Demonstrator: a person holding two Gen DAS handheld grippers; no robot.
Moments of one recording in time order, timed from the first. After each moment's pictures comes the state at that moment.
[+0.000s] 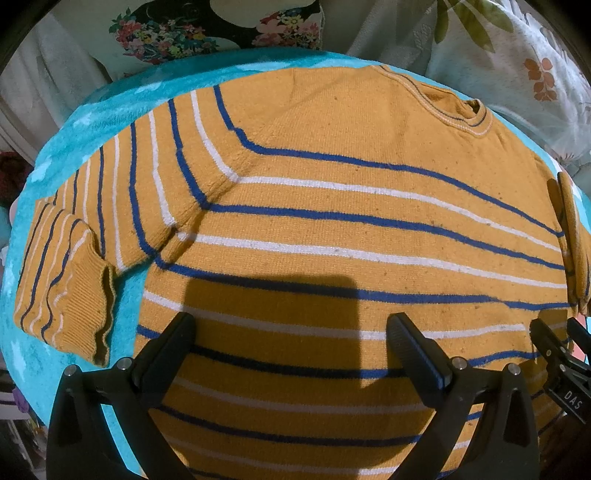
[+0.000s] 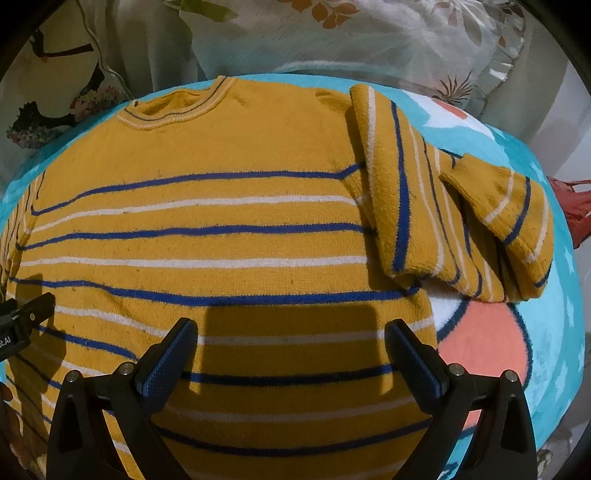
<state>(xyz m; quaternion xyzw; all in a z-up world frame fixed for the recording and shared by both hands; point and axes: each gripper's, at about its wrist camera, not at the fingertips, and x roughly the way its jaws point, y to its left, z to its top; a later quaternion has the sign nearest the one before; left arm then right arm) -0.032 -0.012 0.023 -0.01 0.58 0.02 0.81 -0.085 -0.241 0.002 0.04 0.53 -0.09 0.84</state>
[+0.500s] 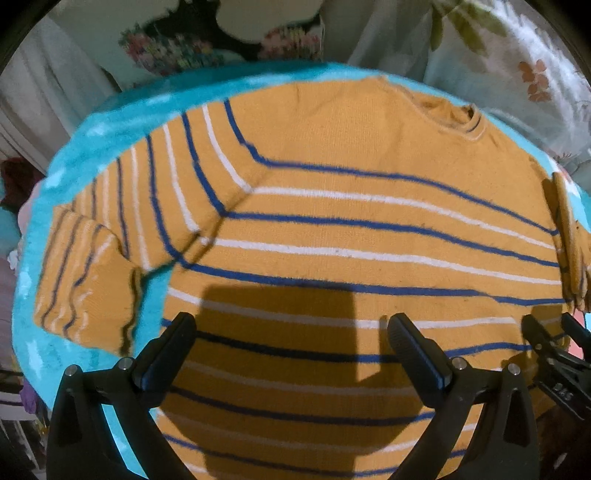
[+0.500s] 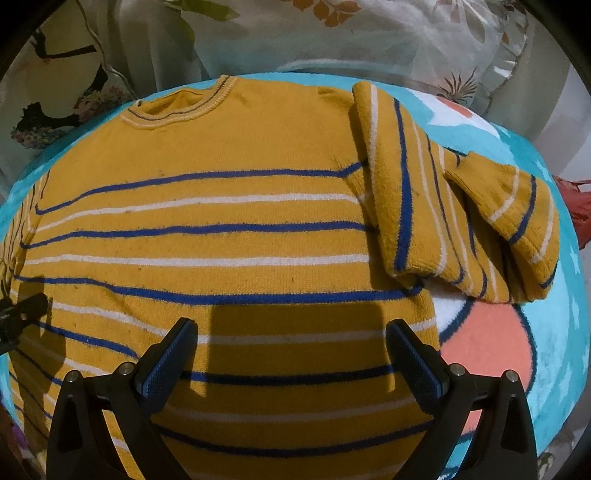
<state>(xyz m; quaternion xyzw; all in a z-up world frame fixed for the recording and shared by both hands) -0.043 -0.002 0.035 0.01 0.57 0.02 0.82 -0.092 -0.238 0.003 0.04 0.53 -0.07 0.85</state>
